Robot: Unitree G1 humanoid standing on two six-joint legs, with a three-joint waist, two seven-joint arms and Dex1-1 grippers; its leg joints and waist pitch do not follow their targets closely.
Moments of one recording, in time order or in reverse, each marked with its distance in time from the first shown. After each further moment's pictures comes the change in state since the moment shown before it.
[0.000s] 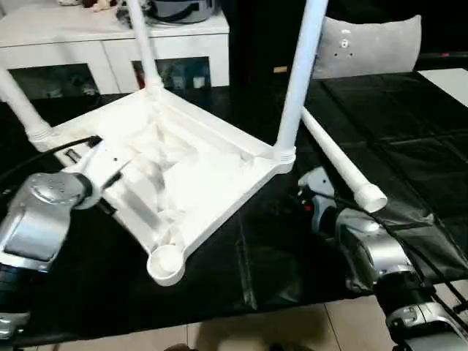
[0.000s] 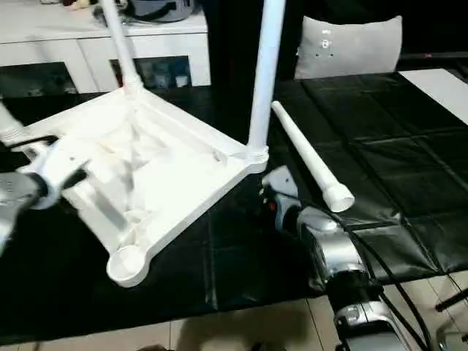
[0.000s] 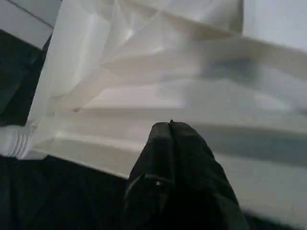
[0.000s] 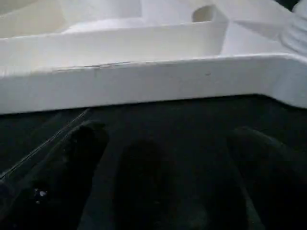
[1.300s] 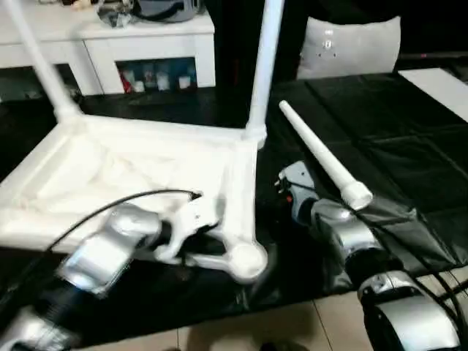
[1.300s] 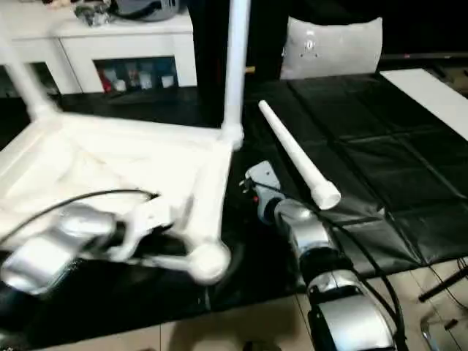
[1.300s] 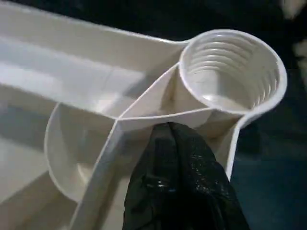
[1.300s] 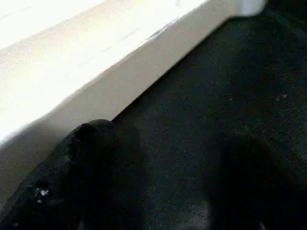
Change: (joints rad) left arm -0.010 -0.286 -0.269 0.084 -0.216 -0.281 -0.389; right arm -0.213 0.121 -0.026 0.354 -0.094 -0.076 -0.192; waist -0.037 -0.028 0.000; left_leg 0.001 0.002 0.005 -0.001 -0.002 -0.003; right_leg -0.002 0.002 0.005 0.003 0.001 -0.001
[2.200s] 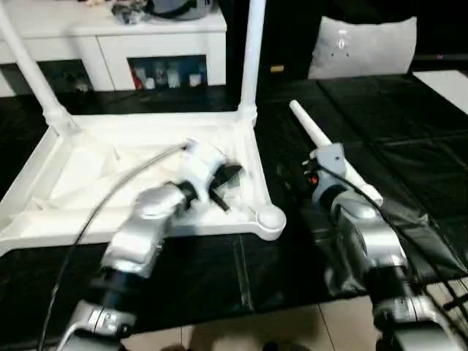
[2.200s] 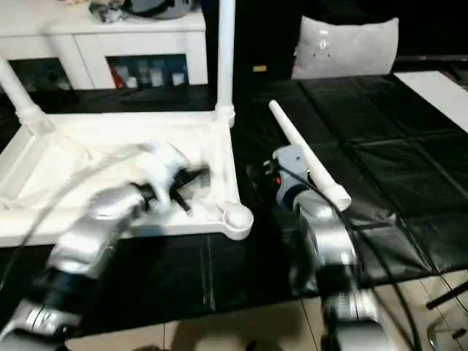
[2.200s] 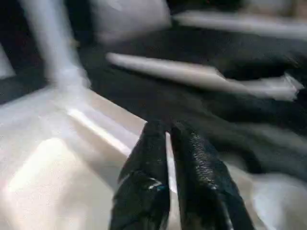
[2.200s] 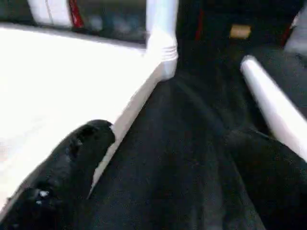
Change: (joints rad) left arm -0.011 -0.270 0.341 0.016 -0.117 -0.127 0.490; right arm 0.223 -0.018 -0.114 -0.582 0.061 0.111 -0.178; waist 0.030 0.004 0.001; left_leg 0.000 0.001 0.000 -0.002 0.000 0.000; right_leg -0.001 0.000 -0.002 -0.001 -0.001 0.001
